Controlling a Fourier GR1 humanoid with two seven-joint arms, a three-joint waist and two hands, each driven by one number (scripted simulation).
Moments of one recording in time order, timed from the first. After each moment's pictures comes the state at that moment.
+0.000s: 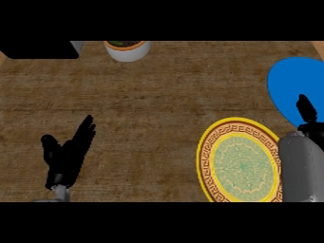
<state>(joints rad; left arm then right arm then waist) 0.02 0.07 -0.05 -1.47 0.07 0.03 0.22 -0.50 -0.03 -0.66 -1.02 1.28 -1.40 0.86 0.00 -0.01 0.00</state>
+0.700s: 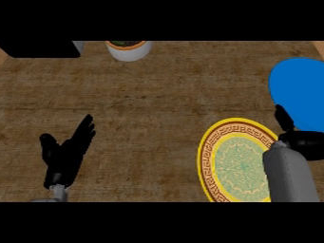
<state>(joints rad) 0.02 0.08 -0.05 -1.48 0.07 0.02 0.23 -0.40 0.00 -0.45 -1.02 1.46 -1.39 1.19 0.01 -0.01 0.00</state>
